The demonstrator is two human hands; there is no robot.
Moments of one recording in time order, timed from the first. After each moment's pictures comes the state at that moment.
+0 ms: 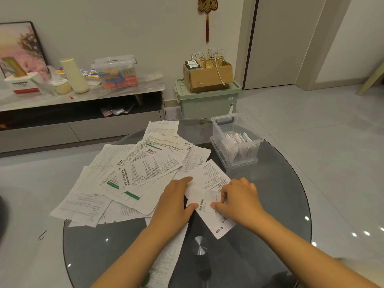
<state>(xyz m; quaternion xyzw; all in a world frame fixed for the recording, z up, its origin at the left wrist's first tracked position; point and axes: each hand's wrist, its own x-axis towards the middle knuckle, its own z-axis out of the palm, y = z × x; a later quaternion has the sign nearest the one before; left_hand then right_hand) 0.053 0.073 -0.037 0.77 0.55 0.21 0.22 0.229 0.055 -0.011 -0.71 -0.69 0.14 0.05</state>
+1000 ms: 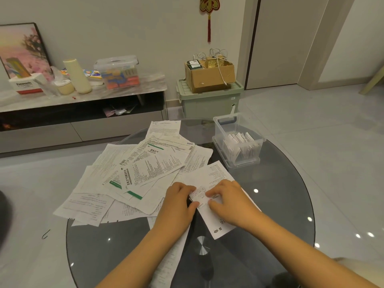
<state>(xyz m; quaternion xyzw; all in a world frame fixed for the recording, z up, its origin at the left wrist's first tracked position) 0.058 0.070 -0.040 0.76 0.57 0.21 0.22 0.217 0.055 -0.015 -0.66 -0.69 0.25 0.16</state>
